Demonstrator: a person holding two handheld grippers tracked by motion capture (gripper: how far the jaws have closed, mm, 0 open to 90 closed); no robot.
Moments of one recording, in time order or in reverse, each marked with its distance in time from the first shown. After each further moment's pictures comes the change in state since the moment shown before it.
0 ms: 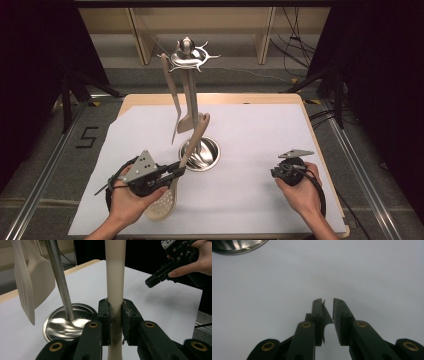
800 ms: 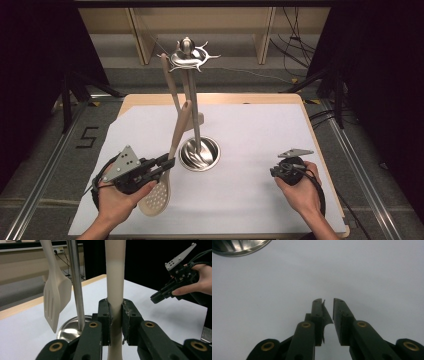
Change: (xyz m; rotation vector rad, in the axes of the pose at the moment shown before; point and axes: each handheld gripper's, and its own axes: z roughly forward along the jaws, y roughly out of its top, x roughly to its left) left arm 0.008 0.011 -0.024 -0.110 0.056 -0.033; right arm 0.000 0.003 0.000 -0.001 0.003 -0.010
